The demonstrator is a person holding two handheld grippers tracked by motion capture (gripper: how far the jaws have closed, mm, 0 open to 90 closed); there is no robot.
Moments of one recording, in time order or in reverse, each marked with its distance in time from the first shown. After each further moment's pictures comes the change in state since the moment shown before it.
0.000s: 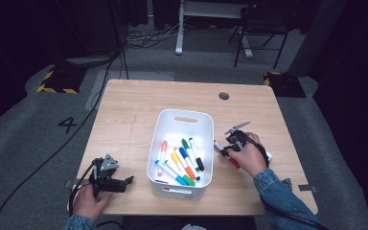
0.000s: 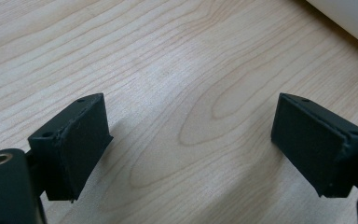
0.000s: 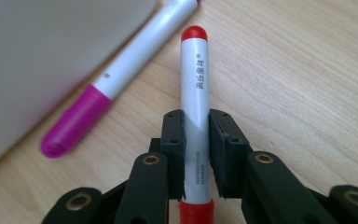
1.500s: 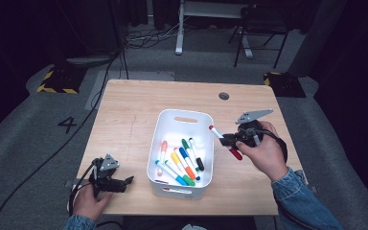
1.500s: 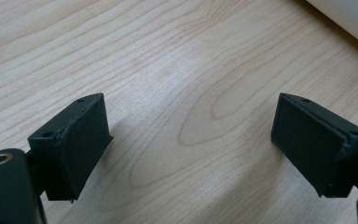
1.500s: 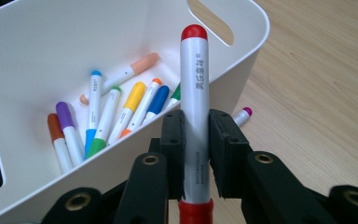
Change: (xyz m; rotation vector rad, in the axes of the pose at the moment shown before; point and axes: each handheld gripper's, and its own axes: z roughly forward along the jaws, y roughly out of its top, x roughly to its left) left arm 0.000 0.000 0.000 0.000 0.000 0.000; right arm 0.049 0.030 -0.121 -0.252 0.106 -0.121
